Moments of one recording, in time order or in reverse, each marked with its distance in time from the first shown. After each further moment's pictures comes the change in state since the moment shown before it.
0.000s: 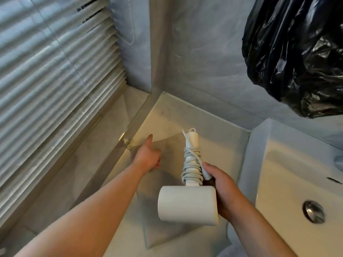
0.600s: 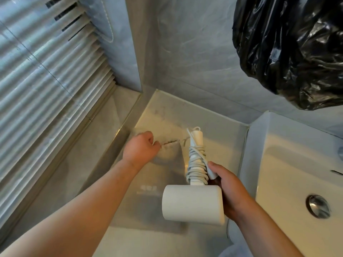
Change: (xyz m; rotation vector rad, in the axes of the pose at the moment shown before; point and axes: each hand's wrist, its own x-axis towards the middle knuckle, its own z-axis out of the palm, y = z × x) left_hand -0.003 0.035 -0.001 0.856 0.266 0.451; right_hand 0.007 -0.012 -0.027 -0.032 0.082 0.014
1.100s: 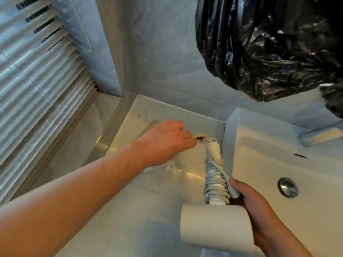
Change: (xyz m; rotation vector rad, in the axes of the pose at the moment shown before) left_hand -0.035 0.109 -0.031 0.493 0.124 1.382; right_hand -0.082 0.007 -0.064 0.171 0.043 0.001
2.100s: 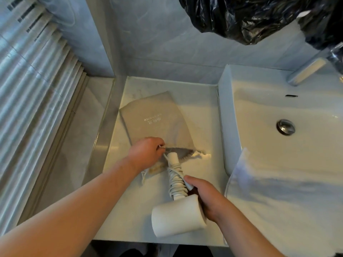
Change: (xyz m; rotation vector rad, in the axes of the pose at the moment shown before) left_hand -0.125 0.051 0.064 -0.482 -0.380 -0.764; right_hand 0.046 0.183 0.044 -0.081 0.044 0.130
